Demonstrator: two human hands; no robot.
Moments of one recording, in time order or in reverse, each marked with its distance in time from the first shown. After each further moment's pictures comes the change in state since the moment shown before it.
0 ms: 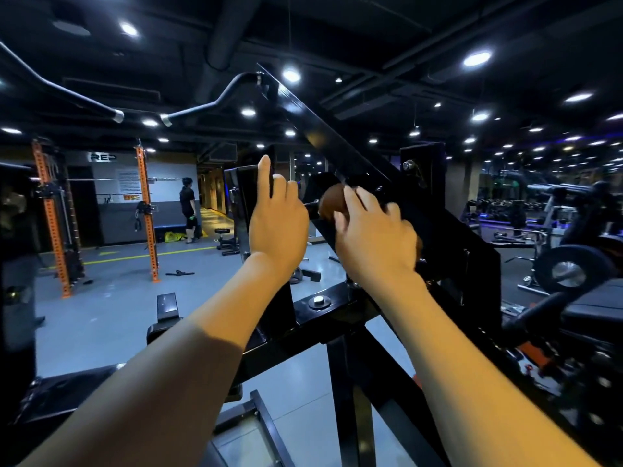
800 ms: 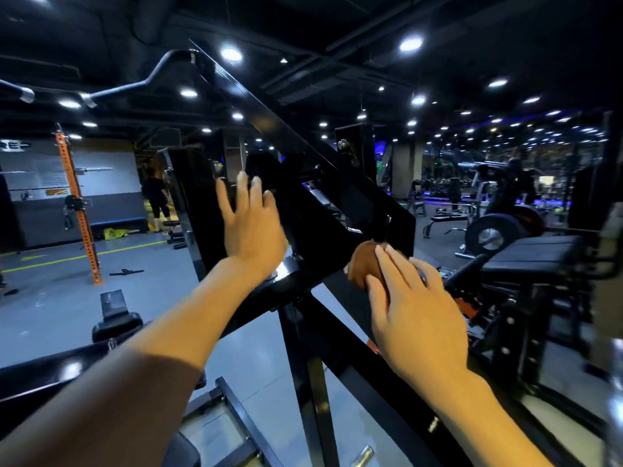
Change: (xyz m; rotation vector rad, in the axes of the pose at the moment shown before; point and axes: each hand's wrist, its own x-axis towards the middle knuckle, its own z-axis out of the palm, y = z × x) left_hand -0.035 0.048 -0.023 -0.576 -0.092 -0.063; right_hand -0.170 0.100 -0.030 -0.061 0.034 0.126
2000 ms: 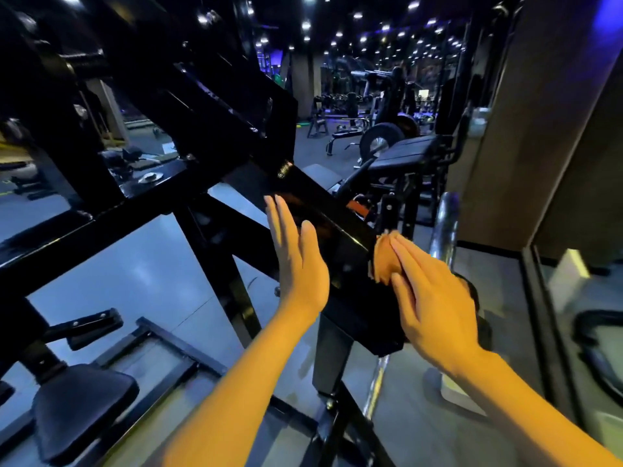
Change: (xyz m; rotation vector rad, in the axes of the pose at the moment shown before) left_hand -0.241 0.187 -0.019 -1.638 -0.308 -0.203; right_hand -0.206 0.124 -0.055 -0.034 -0.012 0.060
